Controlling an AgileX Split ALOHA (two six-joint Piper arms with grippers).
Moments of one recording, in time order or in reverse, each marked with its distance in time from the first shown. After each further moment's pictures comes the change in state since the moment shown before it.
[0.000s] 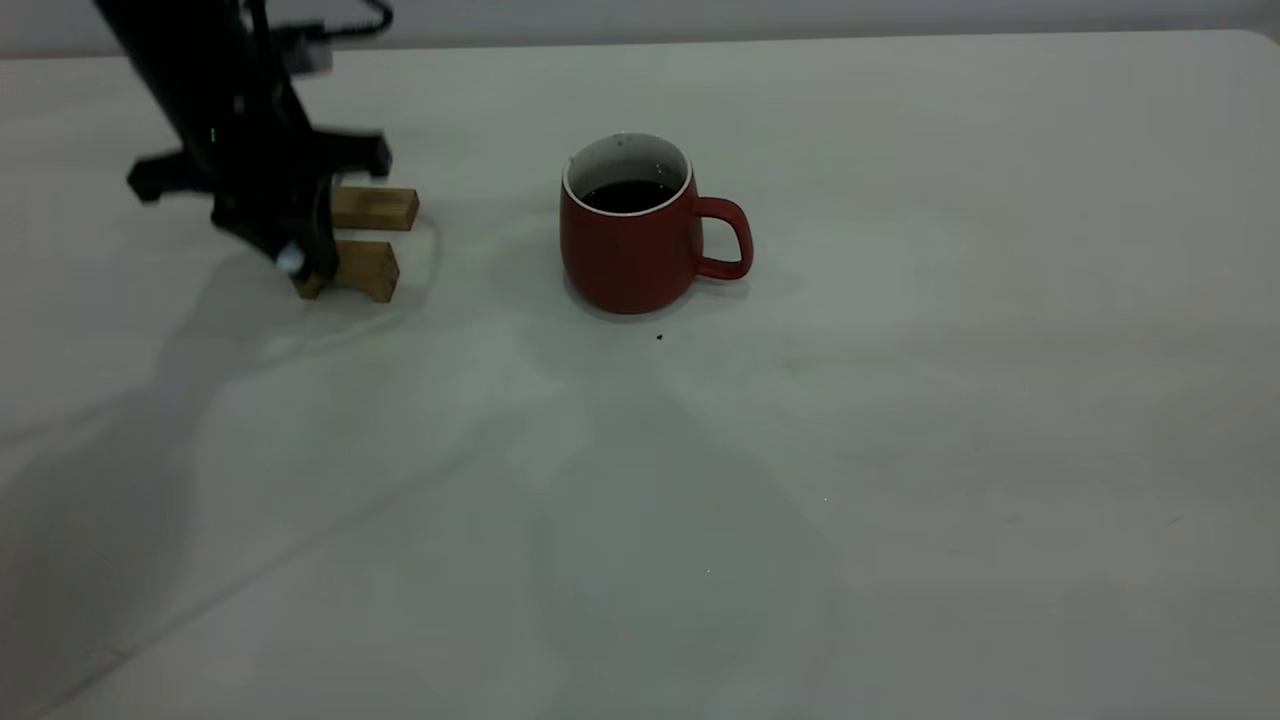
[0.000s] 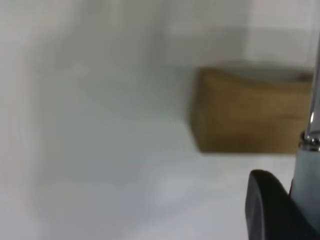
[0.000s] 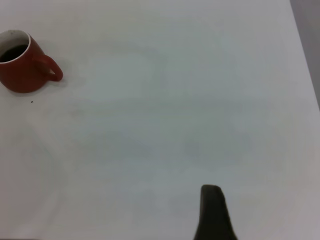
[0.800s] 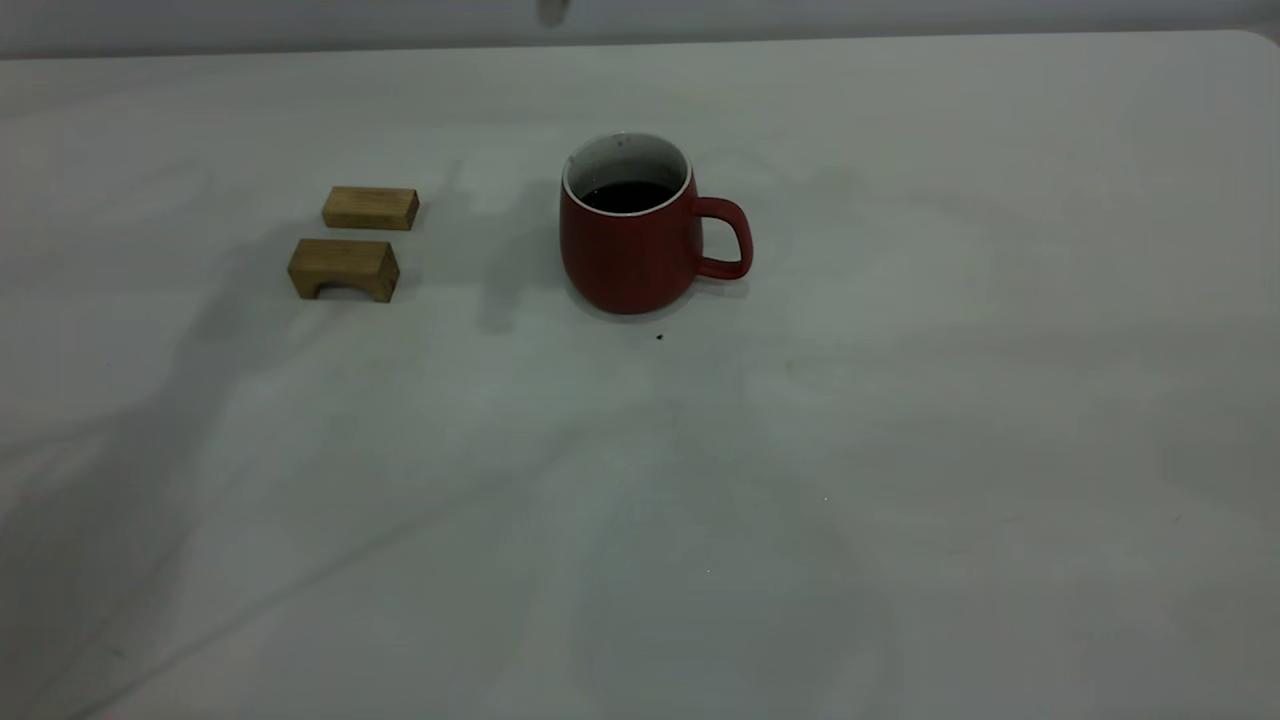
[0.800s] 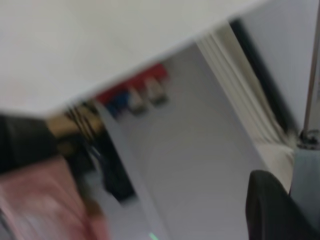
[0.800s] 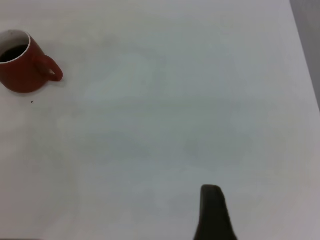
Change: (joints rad) left arm -0.044 -0.096 -0.132 -1.162 0.335 -0.567; right arm 0.000 0.000 0.000 0.000 0.000 0.000
